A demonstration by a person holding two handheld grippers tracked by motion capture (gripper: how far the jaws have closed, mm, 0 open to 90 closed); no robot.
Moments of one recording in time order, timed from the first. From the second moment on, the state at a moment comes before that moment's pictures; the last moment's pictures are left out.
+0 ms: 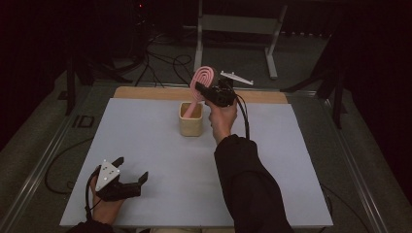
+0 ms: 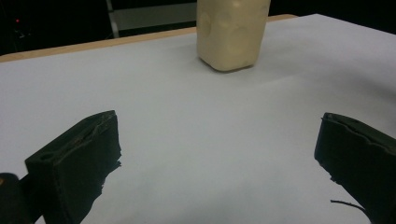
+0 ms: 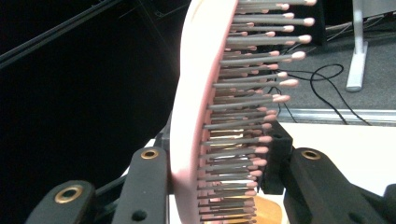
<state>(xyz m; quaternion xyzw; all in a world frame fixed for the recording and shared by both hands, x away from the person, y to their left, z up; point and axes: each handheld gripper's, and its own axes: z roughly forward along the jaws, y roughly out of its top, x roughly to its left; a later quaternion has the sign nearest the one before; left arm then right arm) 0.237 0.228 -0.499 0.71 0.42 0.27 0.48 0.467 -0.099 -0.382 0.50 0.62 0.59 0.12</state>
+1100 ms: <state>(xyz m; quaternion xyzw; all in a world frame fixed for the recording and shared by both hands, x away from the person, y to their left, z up) 0.237 0.228 -0.499 0.72 0.42 0.27 0.48 0.467 -0.090 -0.405 0.51 0.63 0.58 0.10</state>
